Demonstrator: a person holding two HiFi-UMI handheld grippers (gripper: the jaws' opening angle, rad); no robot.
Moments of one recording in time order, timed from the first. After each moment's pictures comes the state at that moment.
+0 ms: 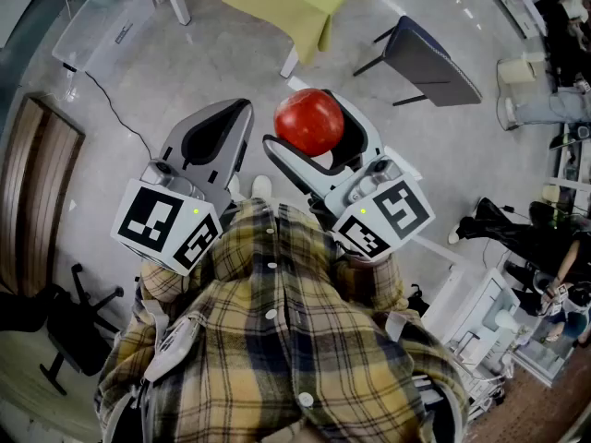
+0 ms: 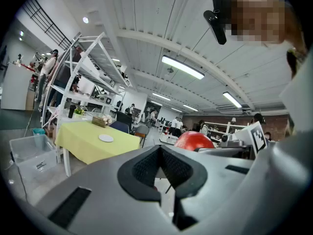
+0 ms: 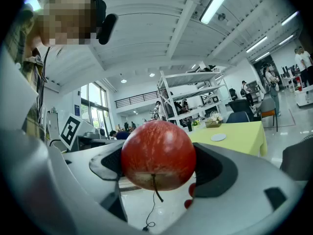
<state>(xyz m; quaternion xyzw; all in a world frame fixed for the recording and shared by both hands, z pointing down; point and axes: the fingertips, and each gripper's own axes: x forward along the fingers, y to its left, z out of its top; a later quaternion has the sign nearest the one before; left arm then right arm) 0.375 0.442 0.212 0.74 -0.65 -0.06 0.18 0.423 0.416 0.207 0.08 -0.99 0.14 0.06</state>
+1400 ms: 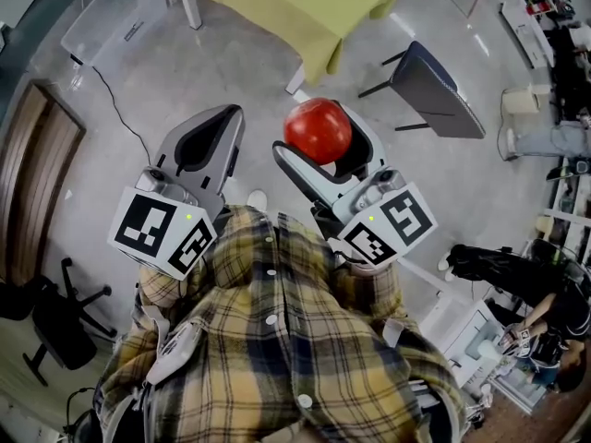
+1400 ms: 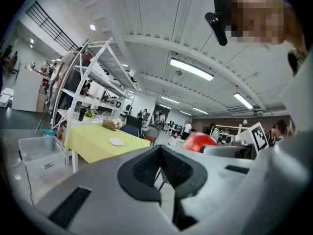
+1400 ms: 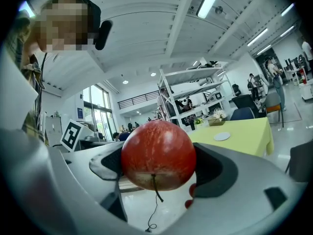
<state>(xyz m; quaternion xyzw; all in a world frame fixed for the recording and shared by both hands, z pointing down) 0.333 0.416 0.223 0.70 -0.69 -0.08 0.17 0.399 0.373 0.217 0.06 -0.98 0.15 0.06</state>
